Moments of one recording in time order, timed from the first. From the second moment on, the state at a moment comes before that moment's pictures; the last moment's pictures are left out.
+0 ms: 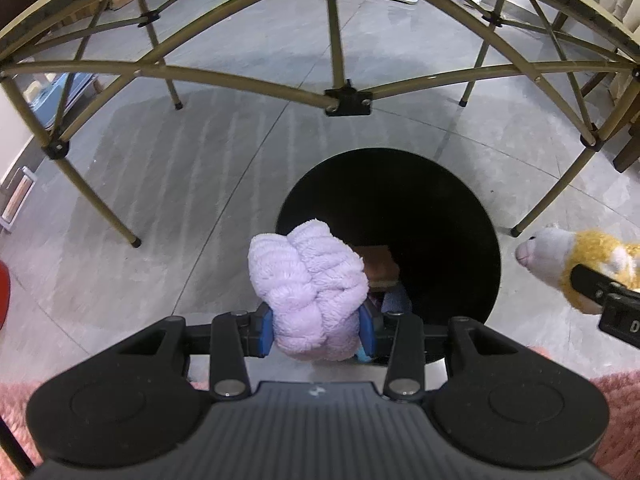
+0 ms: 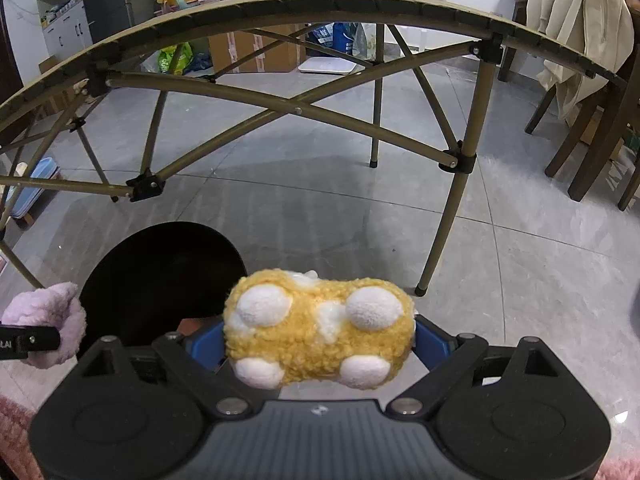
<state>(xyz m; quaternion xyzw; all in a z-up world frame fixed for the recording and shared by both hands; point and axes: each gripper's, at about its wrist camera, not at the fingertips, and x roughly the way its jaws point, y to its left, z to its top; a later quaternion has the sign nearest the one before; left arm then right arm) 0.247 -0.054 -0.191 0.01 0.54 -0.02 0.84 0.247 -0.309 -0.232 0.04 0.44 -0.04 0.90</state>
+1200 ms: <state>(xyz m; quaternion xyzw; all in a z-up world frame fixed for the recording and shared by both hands) 0.295 -0.123 -0.226 0.00 0.58 -0.06 0.81 0.278 -0.317 -0.242 0.04 0.42 -0.07 0.91</state>
